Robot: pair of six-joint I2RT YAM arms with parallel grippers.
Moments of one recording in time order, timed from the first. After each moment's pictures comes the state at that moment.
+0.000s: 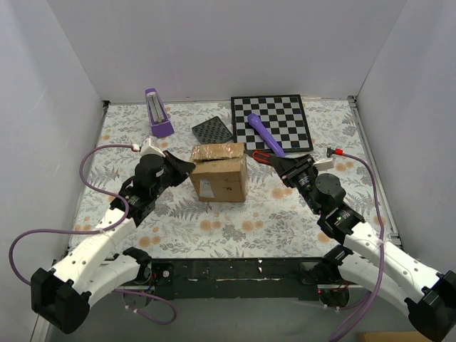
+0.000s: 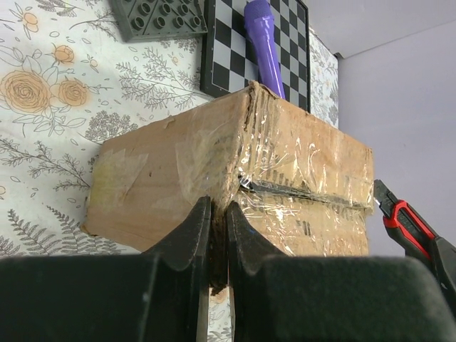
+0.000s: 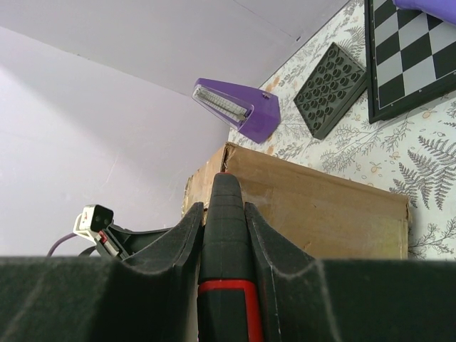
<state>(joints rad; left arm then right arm) -0.47 0.90 0.71 -0.17 -0.09 -0.95 0.70 0.76 0.49 0.25 0.25 1.13</state>
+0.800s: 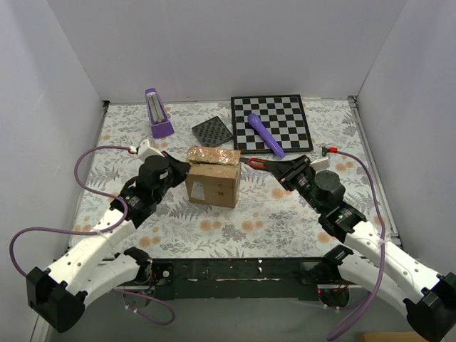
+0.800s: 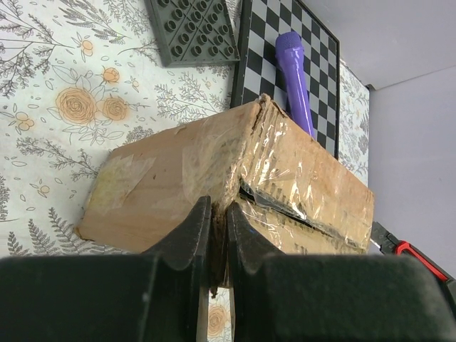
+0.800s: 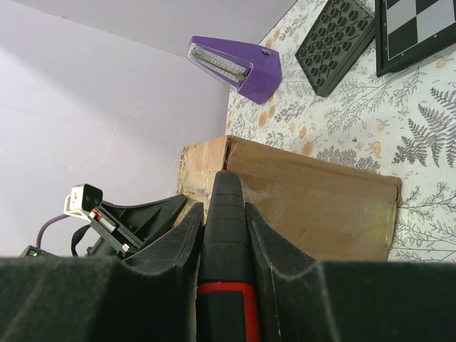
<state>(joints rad) -0.56 0.90 0.76 -0.27 -0.32 -0.96 0.67 0.76 0.52 0.16 0.10 1.19</state>
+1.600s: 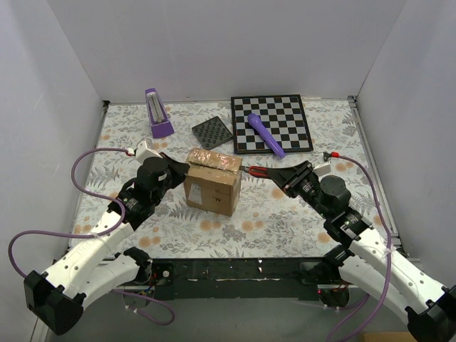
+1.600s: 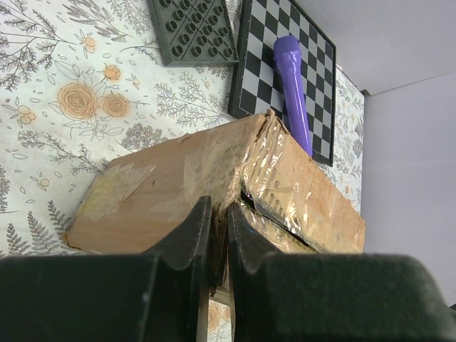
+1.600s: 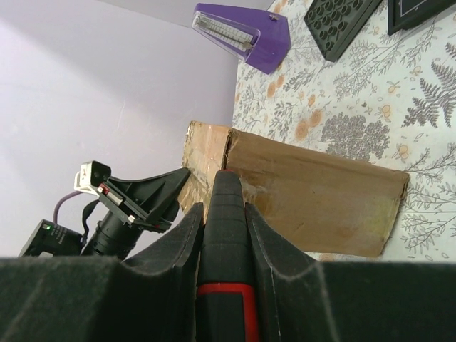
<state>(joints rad) -0.57 0.87 0.77 -0.31 -0.34 -0.99 0.65 0.66 0.50 0.05 0.00 1.22</state>
